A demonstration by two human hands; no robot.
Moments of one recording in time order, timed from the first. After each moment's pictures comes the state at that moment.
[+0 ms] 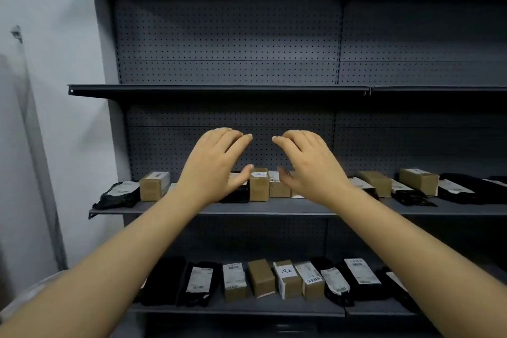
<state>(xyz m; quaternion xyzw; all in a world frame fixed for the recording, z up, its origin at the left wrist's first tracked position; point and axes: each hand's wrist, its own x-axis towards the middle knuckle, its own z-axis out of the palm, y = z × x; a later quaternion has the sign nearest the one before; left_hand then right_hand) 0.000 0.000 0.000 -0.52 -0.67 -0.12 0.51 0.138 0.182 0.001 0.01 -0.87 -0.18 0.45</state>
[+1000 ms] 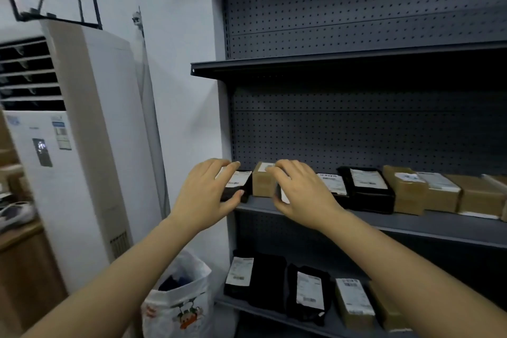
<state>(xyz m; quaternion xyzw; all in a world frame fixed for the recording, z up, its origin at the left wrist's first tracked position) -0.279 -0.224 -0.088 -0.41 -0.80 -0.10 0.42 -0.193 -0.006 -0.085 0.13 -0.92 -0.07 0.37</state>
